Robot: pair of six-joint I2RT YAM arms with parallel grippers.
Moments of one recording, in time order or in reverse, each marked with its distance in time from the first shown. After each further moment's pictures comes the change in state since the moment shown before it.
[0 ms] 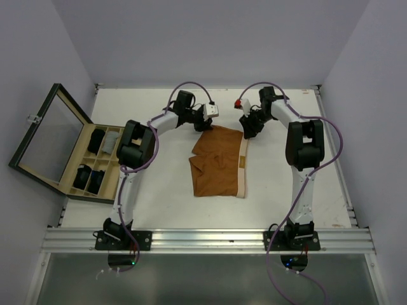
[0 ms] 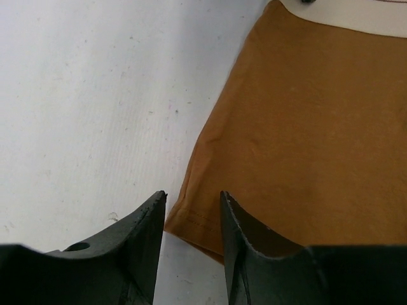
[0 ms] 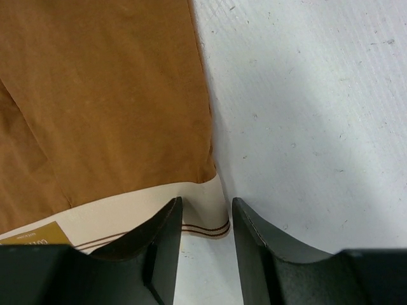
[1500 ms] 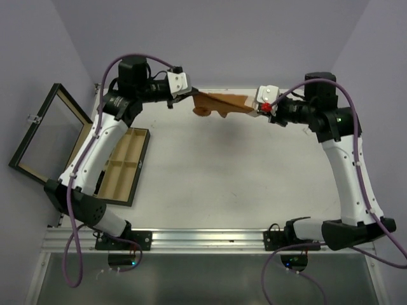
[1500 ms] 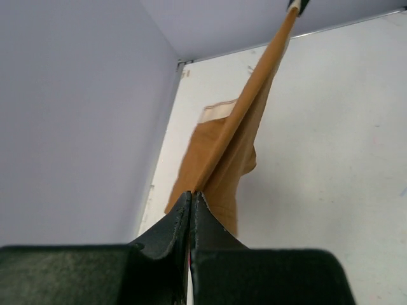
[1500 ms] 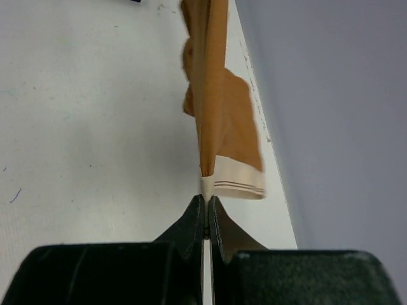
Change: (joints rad) left arm 0.021 -0.844 -0.049 -0.321 0.047 -0.079; right arm 0.076 -0.930 -0.083 -0.181 -0.127 -0.242
